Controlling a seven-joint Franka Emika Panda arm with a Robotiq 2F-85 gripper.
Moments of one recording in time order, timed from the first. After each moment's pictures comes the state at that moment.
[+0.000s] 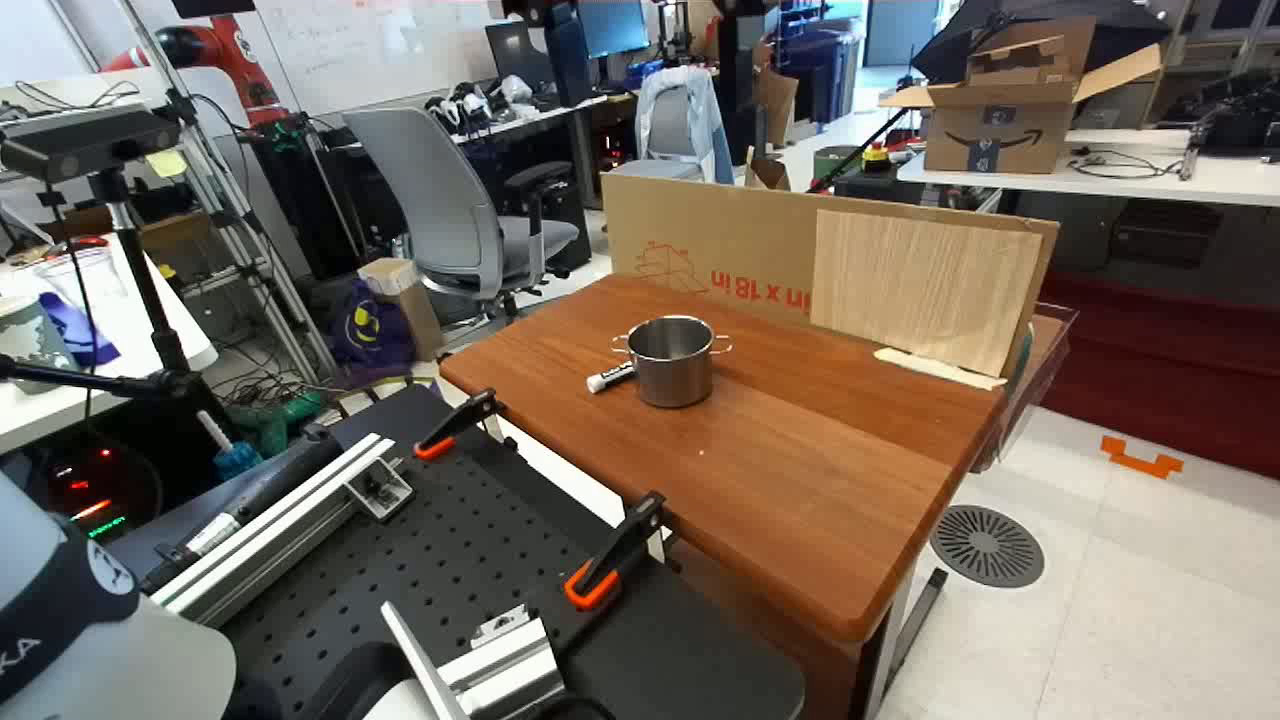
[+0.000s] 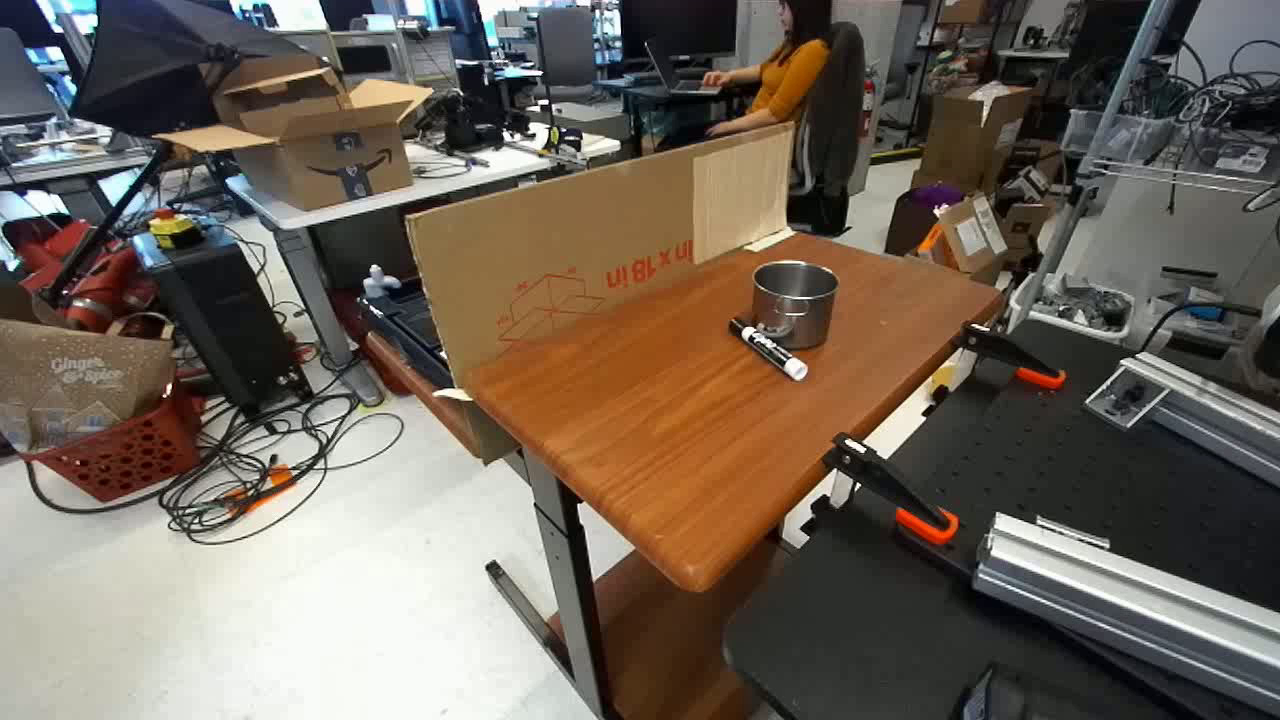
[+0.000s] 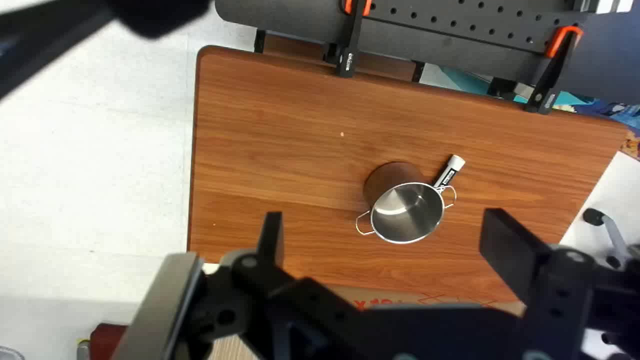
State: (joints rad) arm -0.04 -0.58 -0.40 -2.56 -0.09 2.12 -0.59
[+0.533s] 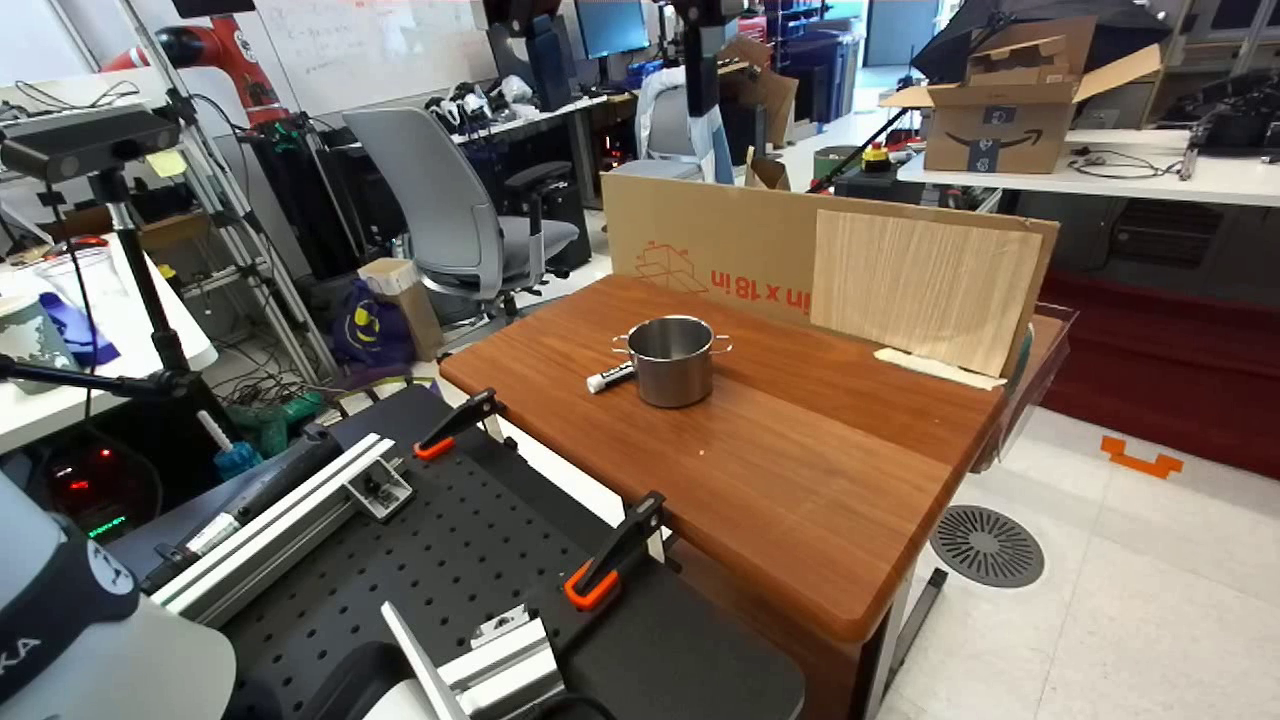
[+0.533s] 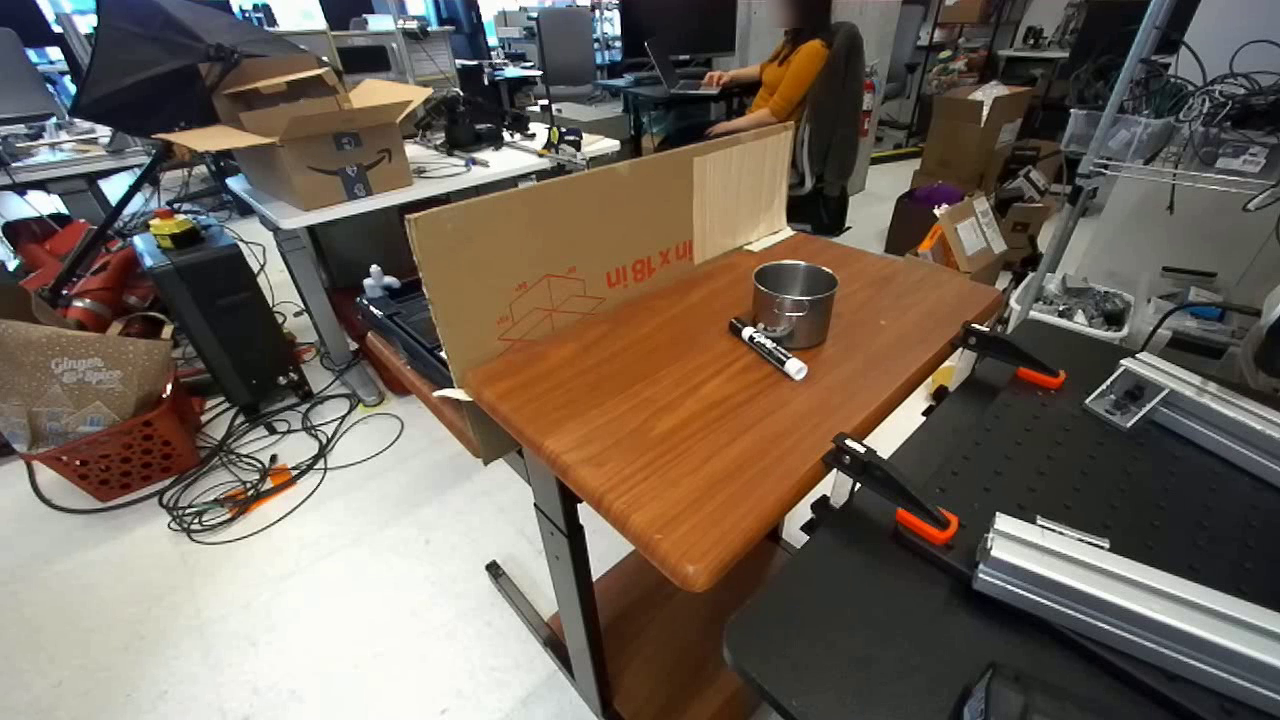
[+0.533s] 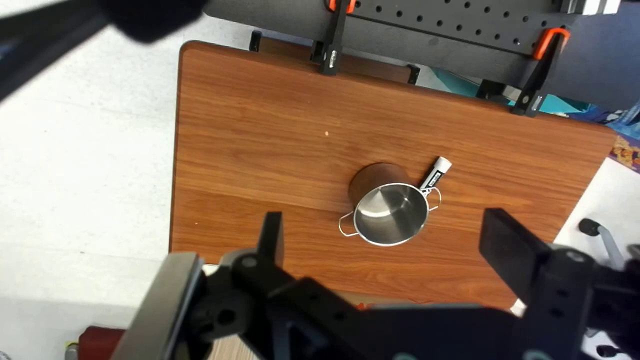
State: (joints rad) arm -0.04 -0.58 -0.33 -2.58 -0.07 2.12 -0.56
